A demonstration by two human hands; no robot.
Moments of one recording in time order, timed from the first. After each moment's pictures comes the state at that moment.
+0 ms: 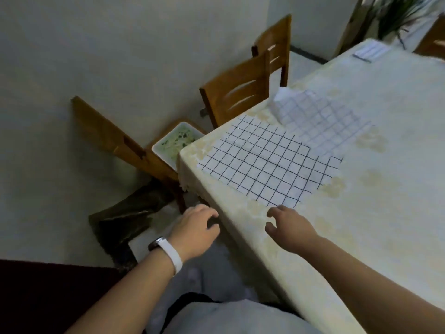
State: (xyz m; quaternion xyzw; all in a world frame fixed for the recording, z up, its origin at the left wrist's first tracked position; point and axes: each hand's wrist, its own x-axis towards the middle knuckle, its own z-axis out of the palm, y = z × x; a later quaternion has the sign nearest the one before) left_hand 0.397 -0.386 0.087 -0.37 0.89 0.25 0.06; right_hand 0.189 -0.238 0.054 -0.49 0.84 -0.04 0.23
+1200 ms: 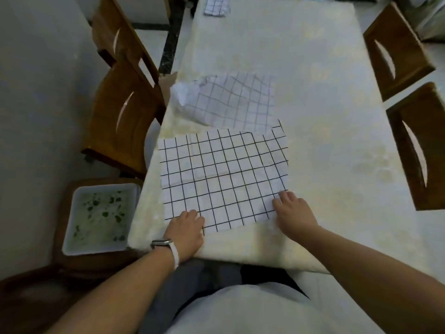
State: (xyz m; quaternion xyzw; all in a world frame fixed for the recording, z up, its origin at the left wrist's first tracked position) left_hand 0.241 -0.617 -0.035 0.11 0.98 0.01 0.18; right_hand 0.170 -0.312 -0.023 -0.20 0.95 0.11 0.20
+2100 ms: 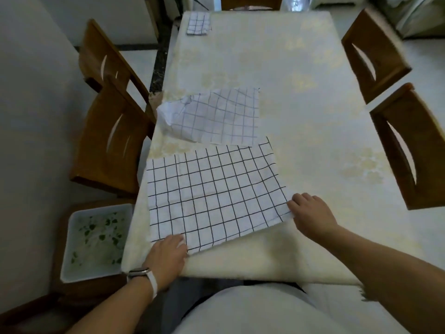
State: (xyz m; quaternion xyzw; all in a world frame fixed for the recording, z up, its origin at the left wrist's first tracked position) left_hand 0.252 -0.648 -0.042 0.19 0.98 0.02 0.11; right_hand 0.145 -0.249 -0.004 -0.23 0.97 0.07 0.06
